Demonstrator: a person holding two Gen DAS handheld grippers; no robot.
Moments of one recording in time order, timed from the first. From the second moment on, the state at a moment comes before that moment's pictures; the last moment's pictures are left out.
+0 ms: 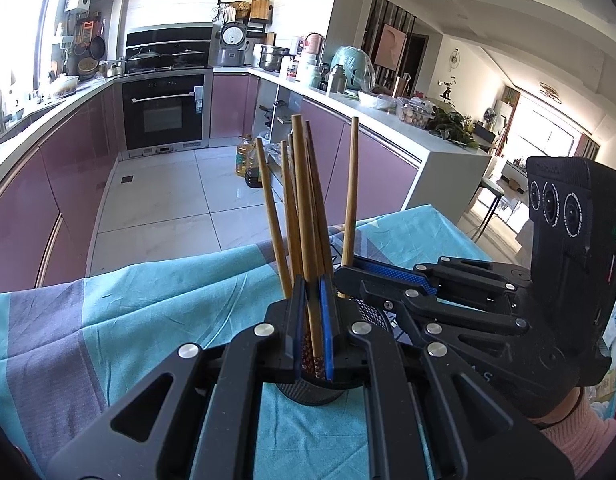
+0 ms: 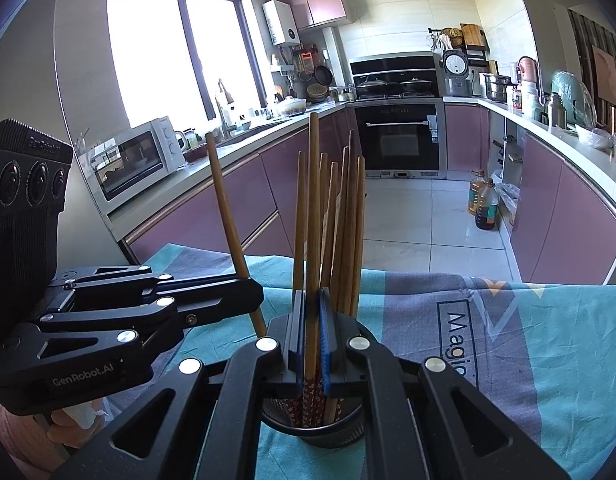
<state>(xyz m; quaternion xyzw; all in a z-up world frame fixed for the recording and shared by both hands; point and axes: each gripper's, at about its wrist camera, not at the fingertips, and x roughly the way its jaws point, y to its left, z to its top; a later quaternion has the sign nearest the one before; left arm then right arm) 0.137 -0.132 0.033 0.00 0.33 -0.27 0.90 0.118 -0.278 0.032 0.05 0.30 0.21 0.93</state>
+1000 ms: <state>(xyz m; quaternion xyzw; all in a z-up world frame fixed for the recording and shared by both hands) 0.153 -0.126 0.019 0.00 0.35 -0.26 0.90 0.128 -0.276 0.024 0.06 0.32 0.21 0.92</state>
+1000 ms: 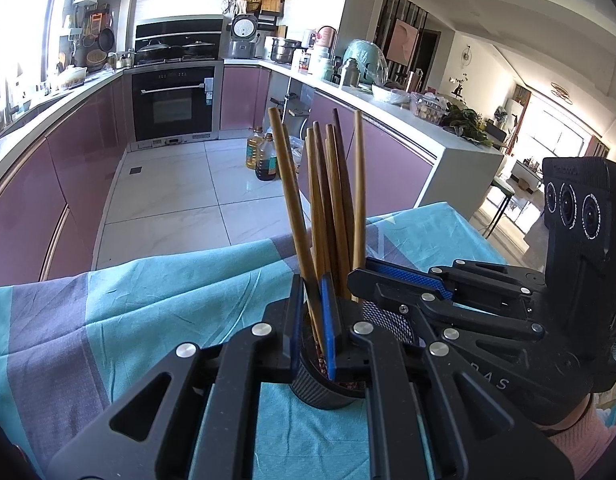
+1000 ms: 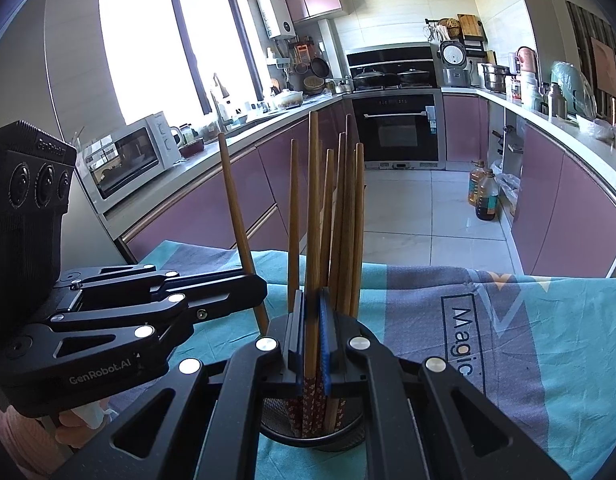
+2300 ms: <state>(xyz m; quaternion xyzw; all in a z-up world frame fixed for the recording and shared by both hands) 0.019 -0.001 0.022 -0.03 0.18 -0.07 0.98 0.025 -0.265 0.022 0.01 0.22 0.13 0.97</state>
